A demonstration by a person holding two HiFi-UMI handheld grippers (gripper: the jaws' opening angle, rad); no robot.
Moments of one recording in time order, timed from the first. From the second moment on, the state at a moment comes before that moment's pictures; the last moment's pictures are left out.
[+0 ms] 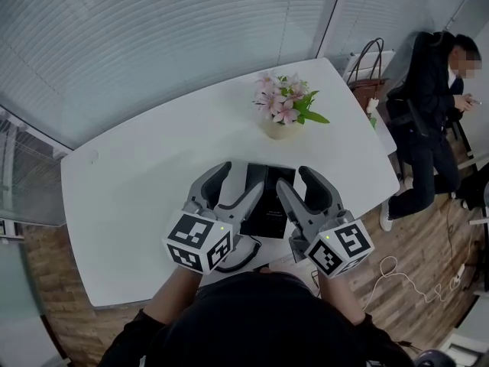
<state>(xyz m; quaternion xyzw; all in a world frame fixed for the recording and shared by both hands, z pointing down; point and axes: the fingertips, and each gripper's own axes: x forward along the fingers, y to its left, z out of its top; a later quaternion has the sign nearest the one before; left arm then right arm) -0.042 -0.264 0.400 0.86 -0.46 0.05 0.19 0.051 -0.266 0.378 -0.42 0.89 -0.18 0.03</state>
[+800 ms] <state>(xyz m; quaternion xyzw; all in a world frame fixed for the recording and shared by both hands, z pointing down) -0.046 -0.254 0.360 0.87 -0.48 0.02 0.12 0.051 -0.256 0.324 -0.43 0.89 -0.09 0.07</state>
